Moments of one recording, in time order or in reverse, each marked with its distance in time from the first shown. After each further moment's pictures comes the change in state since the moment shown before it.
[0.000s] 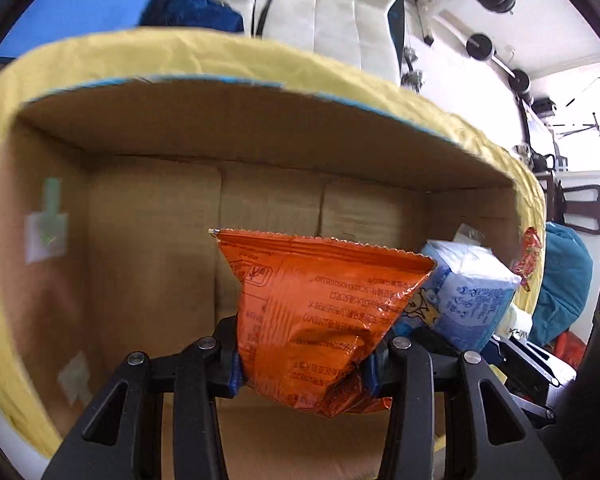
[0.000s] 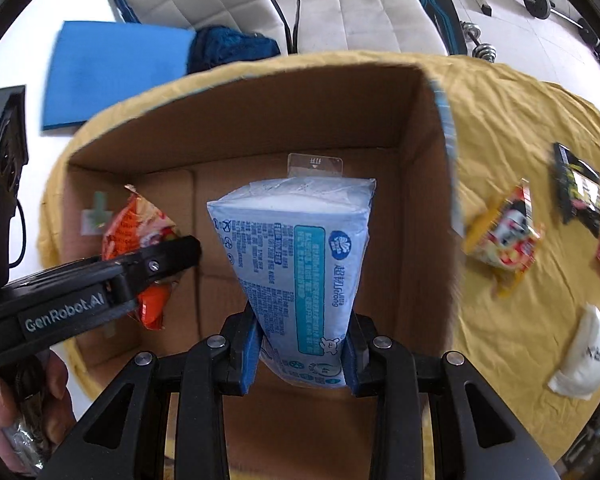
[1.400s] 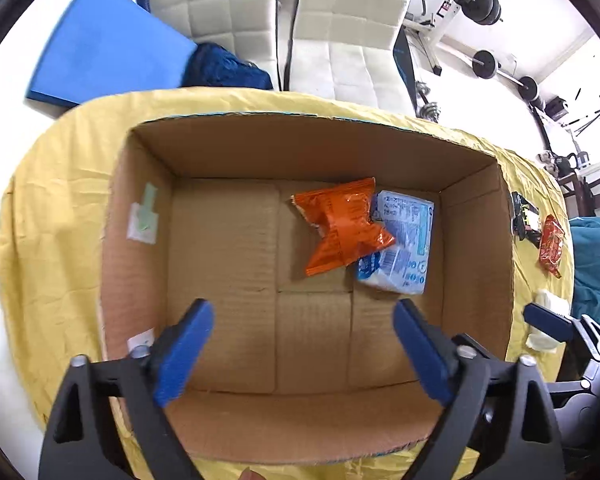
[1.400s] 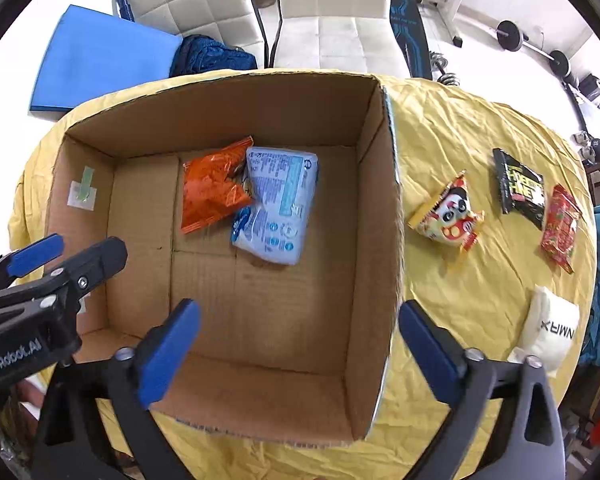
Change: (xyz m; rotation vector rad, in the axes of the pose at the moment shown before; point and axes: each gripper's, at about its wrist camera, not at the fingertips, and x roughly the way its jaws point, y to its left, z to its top) left arm -0.082 -0.013 -0.091 0.079 -0.252 0.193; right arm -0.046 0.016 -0.057 -0.041 -0.108 -0.167
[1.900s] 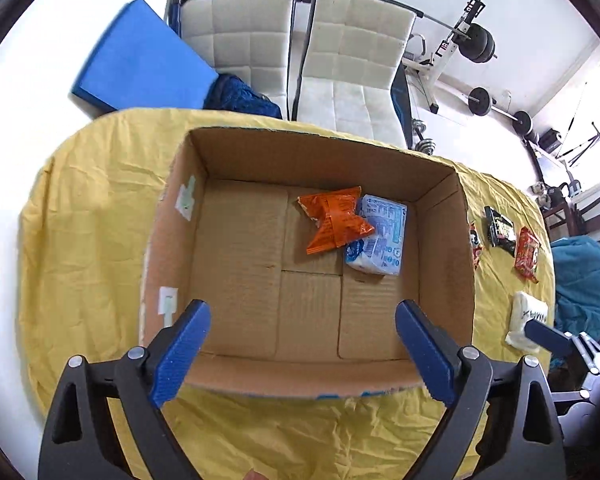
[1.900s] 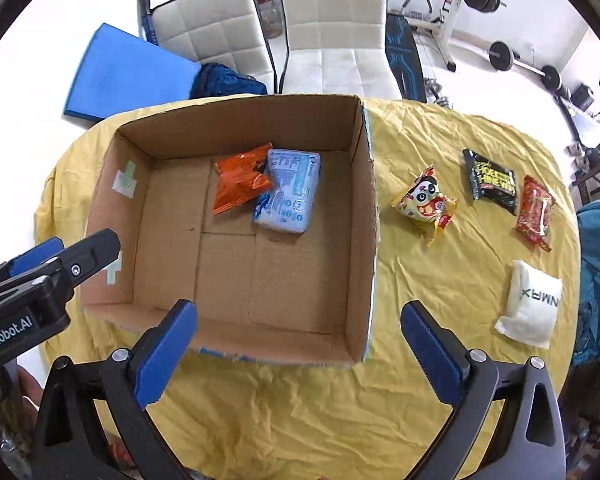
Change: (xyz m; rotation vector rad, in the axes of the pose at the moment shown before) left arm -0.063 -0.005 -0.052 -0.045 -0.147 0.004; right arm -0.071 0.007 -0.064 -0.013 -0.128 0.014
